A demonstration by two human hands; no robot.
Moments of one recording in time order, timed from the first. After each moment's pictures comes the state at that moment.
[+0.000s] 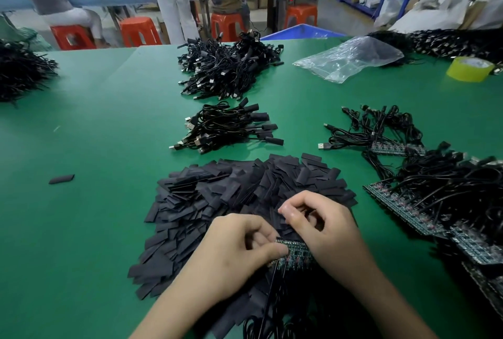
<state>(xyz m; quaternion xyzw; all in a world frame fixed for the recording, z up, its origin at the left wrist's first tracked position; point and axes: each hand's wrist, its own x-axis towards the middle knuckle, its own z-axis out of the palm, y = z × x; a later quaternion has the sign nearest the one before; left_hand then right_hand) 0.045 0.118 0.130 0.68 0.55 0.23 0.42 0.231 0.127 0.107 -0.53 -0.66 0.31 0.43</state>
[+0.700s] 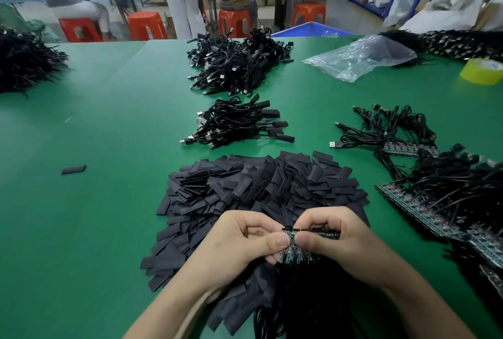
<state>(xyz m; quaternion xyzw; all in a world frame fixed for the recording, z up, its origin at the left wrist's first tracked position) 0.031 0.118 0.119 0.50 0.42 0.37 0.66 0.247 0.131 0.112 -0.38 -0.68 0.54 0.32</state>
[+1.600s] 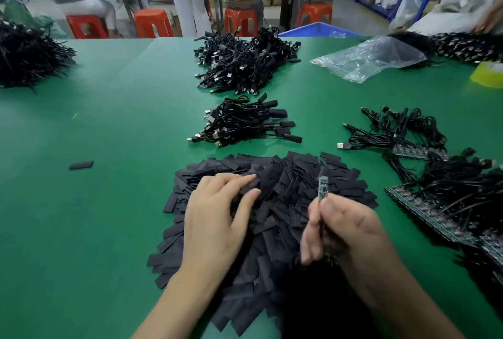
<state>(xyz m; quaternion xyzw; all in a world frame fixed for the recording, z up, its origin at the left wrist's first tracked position) 0.013 0.138 0.099 0.69 0.59 0.42 0.06 0.217 0.113 0.123 -0.33 -0.52 0.61 0.50</state>
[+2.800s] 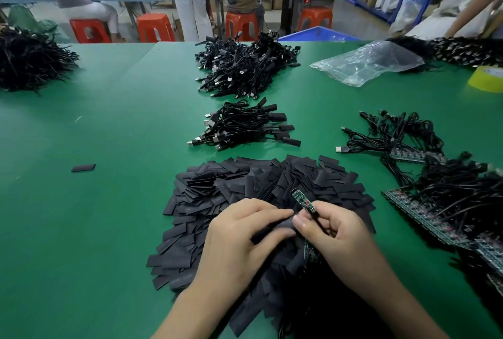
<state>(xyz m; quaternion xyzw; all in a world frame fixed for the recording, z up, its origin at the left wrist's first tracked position) 0.031 0.121 0.094 0.75 0.45 0.47 0.12 0.223 0.122 0.100 -0.48 -0.63 0.46 0.41</state>
